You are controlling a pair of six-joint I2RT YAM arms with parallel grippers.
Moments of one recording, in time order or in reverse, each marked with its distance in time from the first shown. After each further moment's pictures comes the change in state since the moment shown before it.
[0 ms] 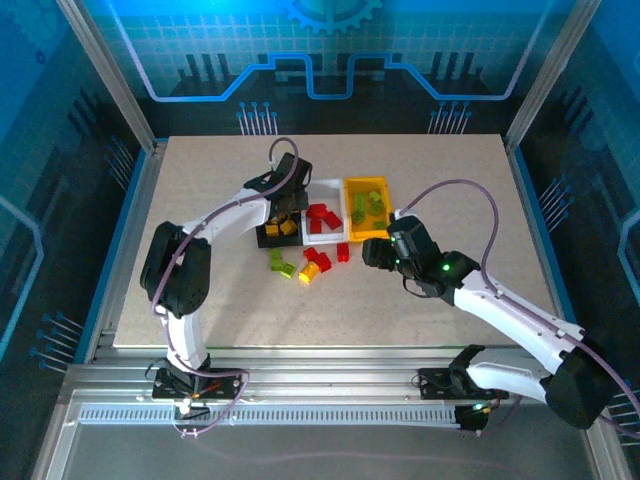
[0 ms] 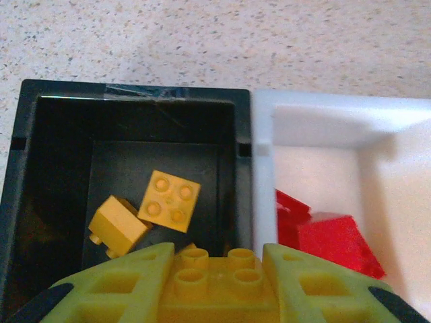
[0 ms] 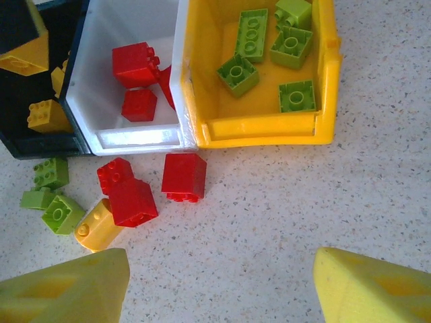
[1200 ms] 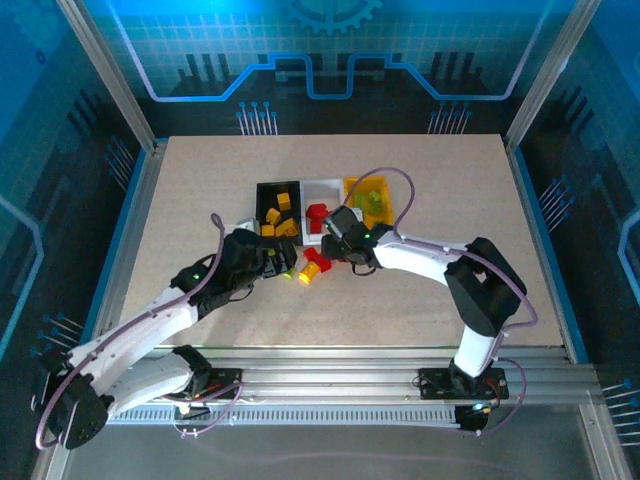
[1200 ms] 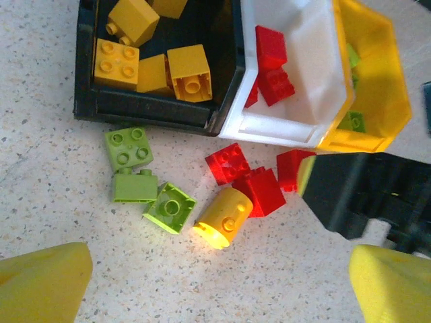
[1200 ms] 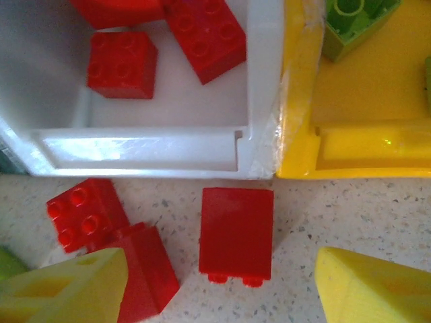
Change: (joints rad) left arm -0.160 -0.918 -0.774 0.085 0.139 -0.276; right arm 0.092 0.680 0.329 0.071 0.050 0.072
